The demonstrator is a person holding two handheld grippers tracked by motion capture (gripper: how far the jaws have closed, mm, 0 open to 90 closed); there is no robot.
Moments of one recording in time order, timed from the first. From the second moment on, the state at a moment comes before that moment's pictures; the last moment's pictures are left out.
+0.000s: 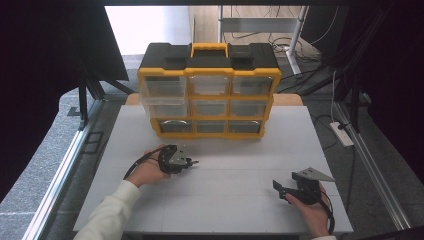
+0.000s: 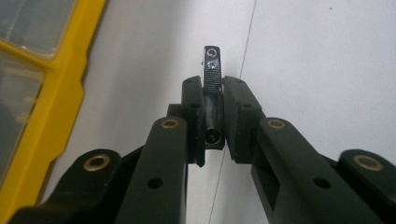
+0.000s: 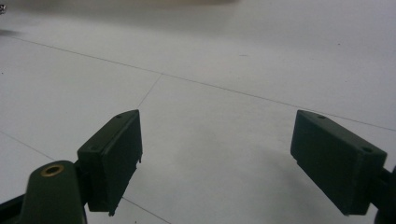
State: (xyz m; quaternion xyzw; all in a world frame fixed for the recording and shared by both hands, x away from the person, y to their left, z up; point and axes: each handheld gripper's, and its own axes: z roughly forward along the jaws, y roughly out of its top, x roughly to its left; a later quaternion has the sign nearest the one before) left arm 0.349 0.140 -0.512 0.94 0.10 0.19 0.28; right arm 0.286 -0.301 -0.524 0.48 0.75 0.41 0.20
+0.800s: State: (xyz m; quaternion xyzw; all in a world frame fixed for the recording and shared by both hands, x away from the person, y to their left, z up) left arm 0.320 0.148 -0.497 0.89 0.16 0.22 0.37; right arm 0.286 -0.300 -0.524 0.48 0.75 0.40 0.20
